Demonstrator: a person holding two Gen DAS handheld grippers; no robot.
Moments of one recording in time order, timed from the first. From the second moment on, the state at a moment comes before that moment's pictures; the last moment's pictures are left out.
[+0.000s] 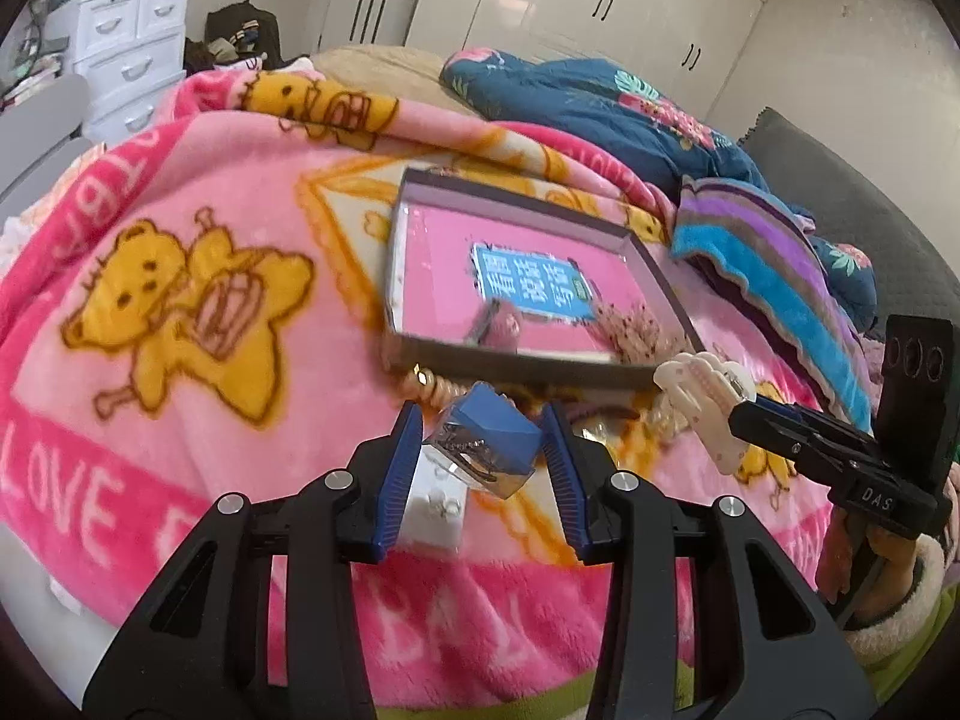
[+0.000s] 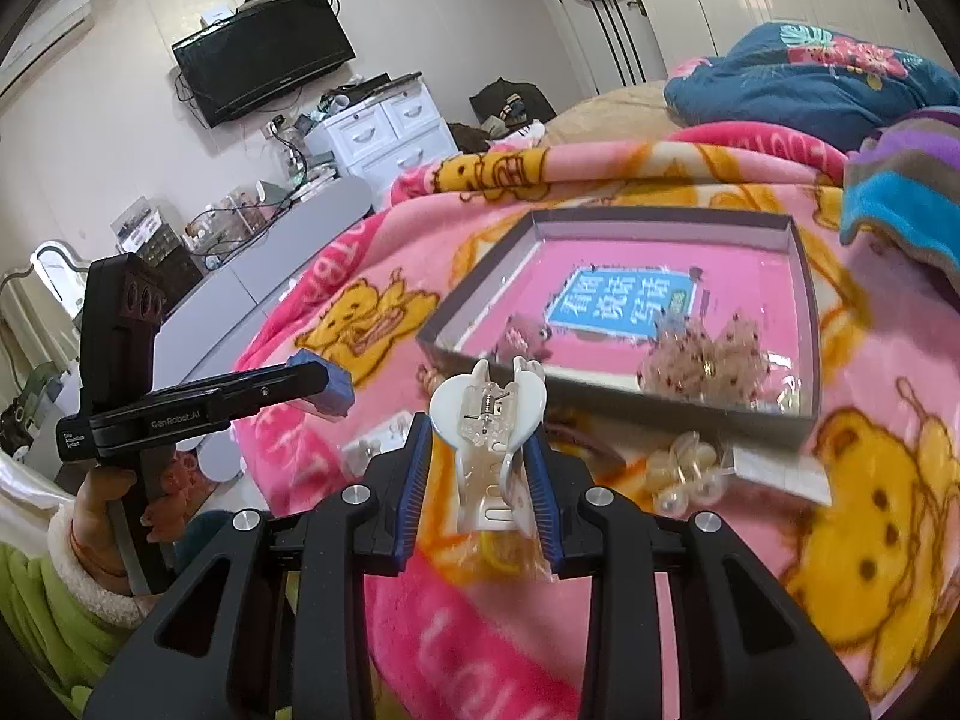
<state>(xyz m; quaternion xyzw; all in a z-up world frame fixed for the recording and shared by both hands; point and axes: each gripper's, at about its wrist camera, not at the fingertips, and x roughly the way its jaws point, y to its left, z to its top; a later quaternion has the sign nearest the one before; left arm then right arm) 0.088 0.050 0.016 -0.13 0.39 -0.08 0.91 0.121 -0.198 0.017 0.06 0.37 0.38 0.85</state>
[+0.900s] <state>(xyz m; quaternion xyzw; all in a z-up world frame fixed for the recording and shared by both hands) 0.162 0.044 0.042 -0.10 0.38 -0.08 0.92 0.175 -0.226 0.051 0.08 0.31 0.33 0.89</state>
